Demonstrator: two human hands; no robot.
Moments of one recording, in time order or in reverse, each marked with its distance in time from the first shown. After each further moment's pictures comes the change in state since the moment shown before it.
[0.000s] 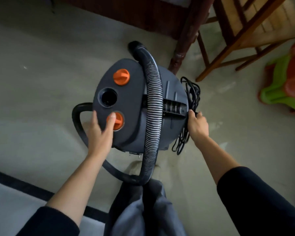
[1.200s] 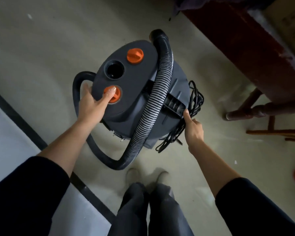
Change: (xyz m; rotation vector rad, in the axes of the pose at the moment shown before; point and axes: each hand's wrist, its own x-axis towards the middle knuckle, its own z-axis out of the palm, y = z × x) left_hand 0.221 -0.113 -0.315 -0.160 0.237 -0.124; right_hand -0.144 -0.235 0.294 -0.058 -0.225 -0.101
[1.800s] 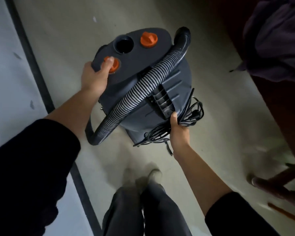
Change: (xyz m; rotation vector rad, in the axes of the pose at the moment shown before) left_hand 0.210 0.023 -0.124 -0.170 0.369 -0.224; right_hand -0.002 -0.183 0.196 -0.133 -0.279 -0.116
